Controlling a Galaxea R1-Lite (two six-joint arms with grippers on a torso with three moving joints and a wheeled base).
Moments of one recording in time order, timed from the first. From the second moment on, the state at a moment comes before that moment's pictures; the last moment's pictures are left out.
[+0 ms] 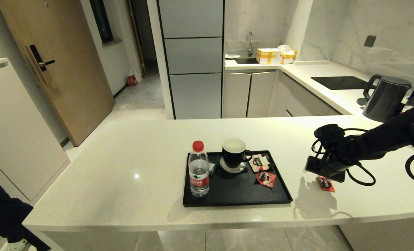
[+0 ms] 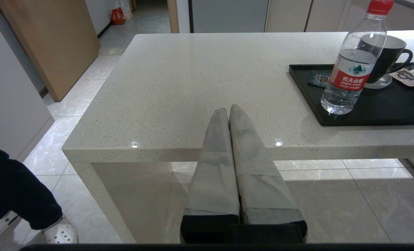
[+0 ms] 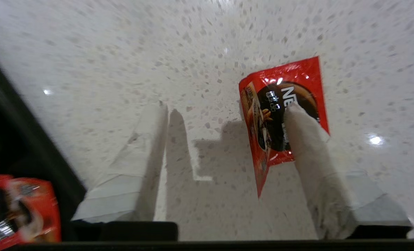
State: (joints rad) left arm 0.00 0.00 0.00 -0.03 0.00 0.00; right arm 0.02 2.27 -1.32 0.09 -0.16 0.46
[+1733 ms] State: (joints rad) left arm 0.00 0.00 0.00 -0.03 0.00 0.00; right arm 0.32 2.10 -1.37 0.25 -0.13 0.44
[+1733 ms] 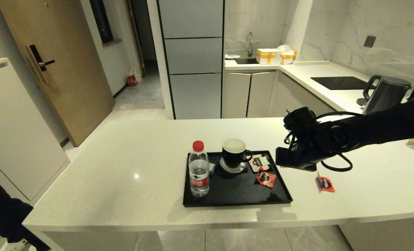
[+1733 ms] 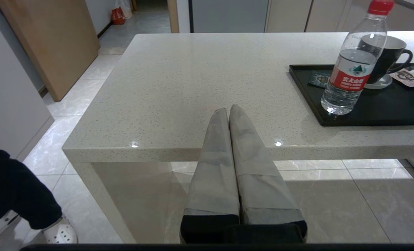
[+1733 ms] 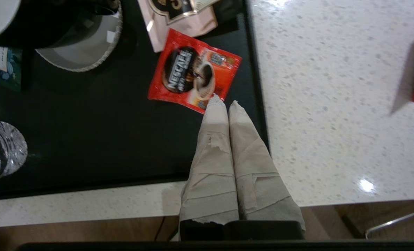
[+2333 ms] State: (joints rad) left arm 0.00 0.00 0.00 -0.03 0.00 0.00; right arm 0.44 2.26 -1.69 0.64 -0.12 0.62
